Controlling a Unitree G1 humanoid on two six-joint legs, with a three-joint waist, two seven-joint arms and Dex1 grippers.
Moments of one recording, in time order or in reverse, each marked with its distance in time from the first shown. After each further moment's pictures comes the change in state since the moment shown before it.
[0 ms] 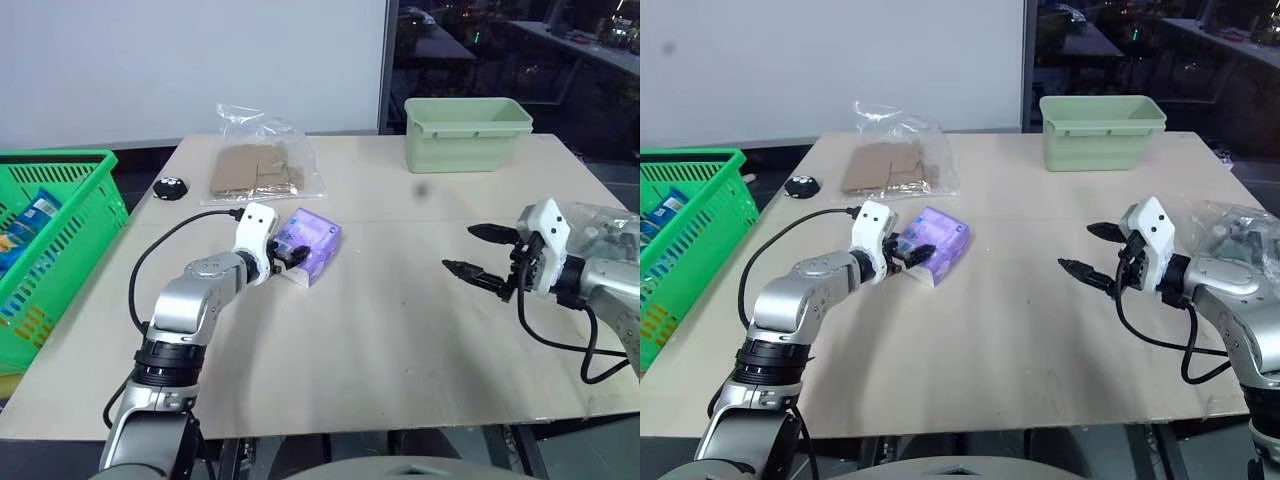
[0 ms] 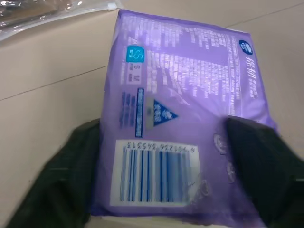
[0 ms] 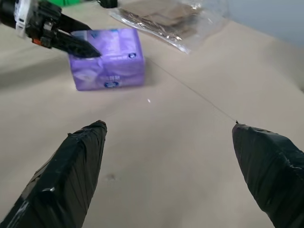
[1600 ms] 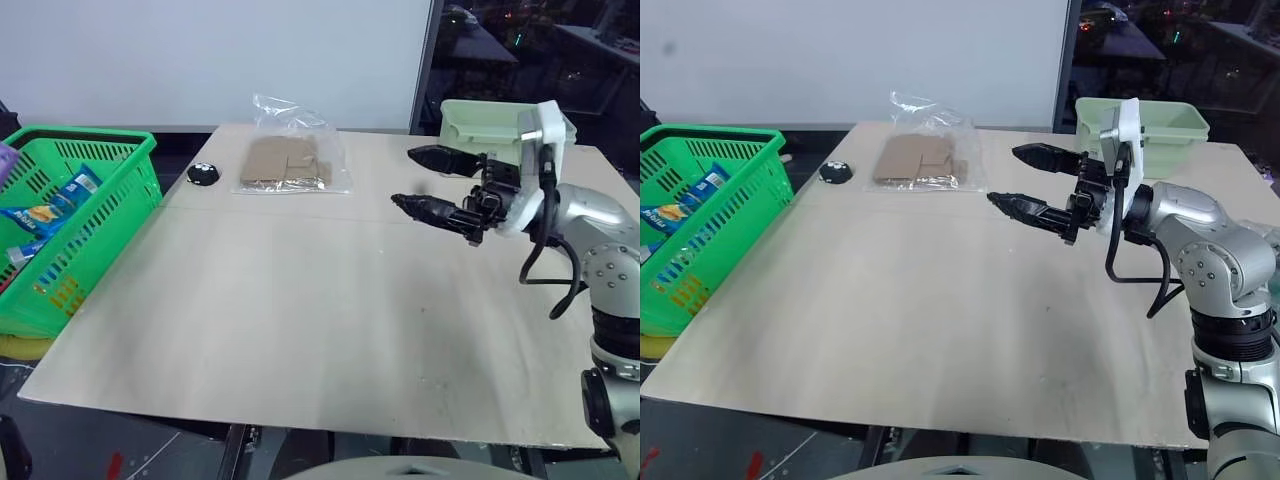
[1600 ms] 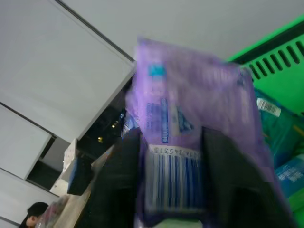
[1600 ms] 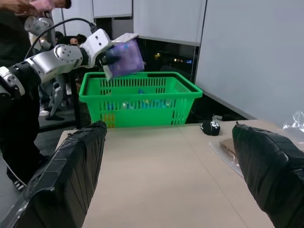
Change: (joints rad) left arm 0.036 0.677 0.458 0.660 0.409 -0.765 0.145; right arm -0.437 0.188 0.048 0.064 0.298 0.070 0.052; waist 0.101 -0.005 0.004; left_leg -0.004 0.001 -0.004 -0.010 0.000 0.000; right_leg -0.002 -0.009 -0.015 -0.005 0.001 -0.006
